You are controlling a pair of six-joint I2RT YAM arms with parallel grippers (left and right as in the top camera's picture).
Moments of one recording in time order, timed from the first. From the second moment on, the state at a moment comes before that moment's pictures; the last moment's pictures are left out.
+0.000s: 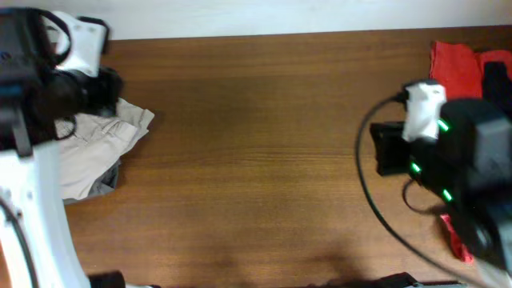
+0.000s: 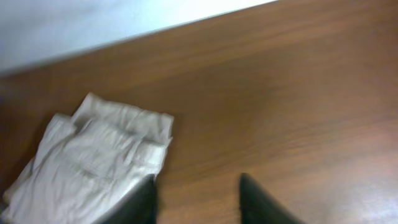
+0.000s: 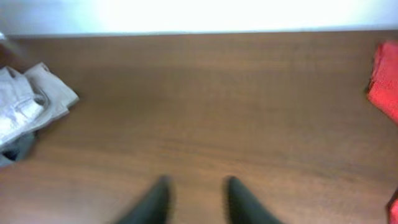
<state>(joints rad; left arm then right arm) 0.06 1.60 2.22 -1.47 0.18 0.28 0.20 1.04 1.54 -1.14 -0.07 0.16</state>
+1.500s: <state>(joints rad) -0.10 1.53 2.22 -1.53 0.15 0.31 0.02 0.45 1.12 -0.89 0.25 0.09</state>
